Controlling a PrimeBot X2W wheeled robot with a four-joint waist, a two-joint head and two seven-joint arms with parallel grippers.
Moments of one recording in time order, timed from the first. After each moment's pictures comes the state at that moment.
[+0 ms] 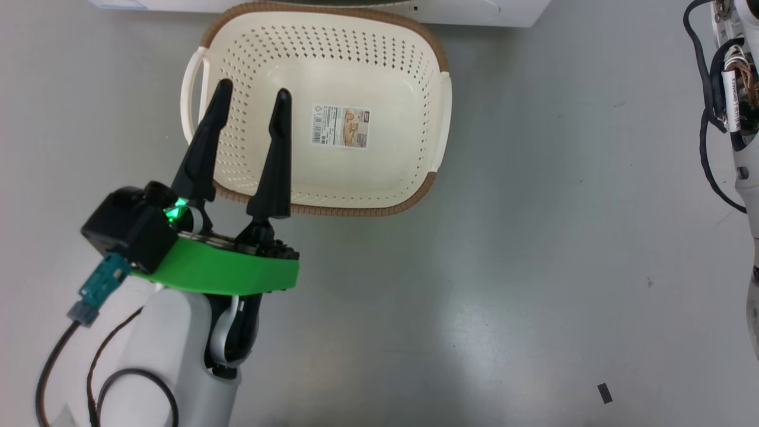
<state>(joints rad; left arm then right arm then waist) -0.56 0.03 -0.20 0.13 -0.38 -0.07 -0.25 -1.28 -0.16 0.17 0.61 1.67 0.13 0.48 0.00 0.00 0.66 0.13</state>
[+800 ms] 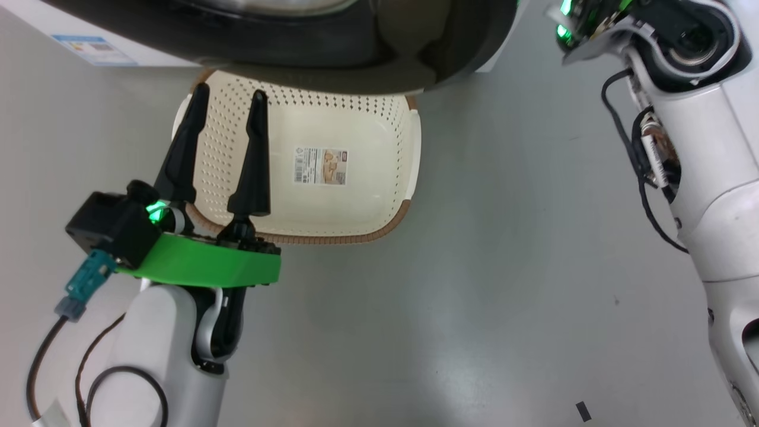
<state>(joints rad) -0.56 0.03 -0.14 0.18 -0.37 -0.08 -0.25 -1.19 -0.11 0.29 0.65 1.66 0.13 0.53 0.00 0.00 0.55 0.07</state>
